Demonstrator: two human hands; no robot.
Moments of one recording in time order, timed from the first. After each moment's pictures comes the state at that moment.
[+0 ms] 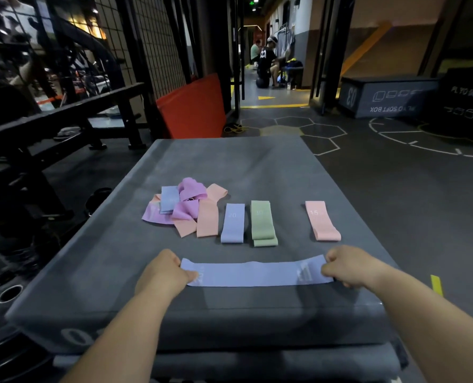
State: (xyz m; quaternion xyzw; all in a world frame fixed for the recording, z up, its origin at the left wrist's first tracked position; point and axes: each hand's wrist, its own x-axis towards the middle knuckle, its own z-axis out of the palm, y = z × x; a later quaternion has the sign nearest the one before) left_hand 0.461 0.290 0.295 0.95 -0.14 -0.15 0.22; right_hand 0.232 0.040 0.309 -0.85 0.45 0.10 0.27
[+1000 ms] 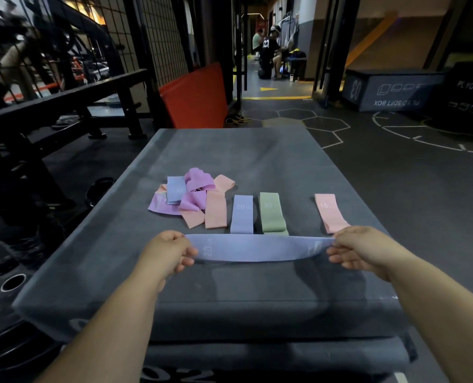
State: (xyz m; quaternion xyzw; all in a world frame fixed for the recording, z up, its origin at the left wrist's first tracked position) left_hand 0.478 0.298 0.305 0.80 -0.09 -0.24 0.53; right_hand 0.235 0.048 0.324 -0.67 0.46 -0.10 0.58
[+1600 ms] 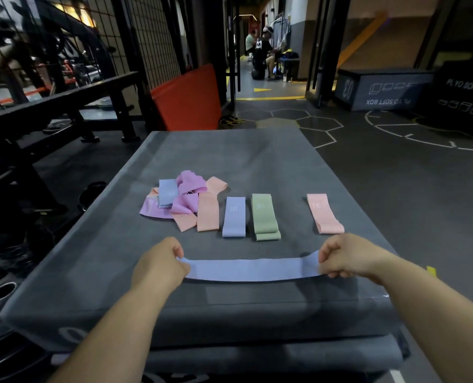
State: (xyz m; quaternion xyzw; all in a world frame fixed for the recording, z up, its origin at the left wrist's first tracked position) left_hand 0.467 0.296 0.298 0.95 -0.19 -0.10 0.24; right_hand 0.232 0.054 0.323 -0.81 0.41 0.02 0.42
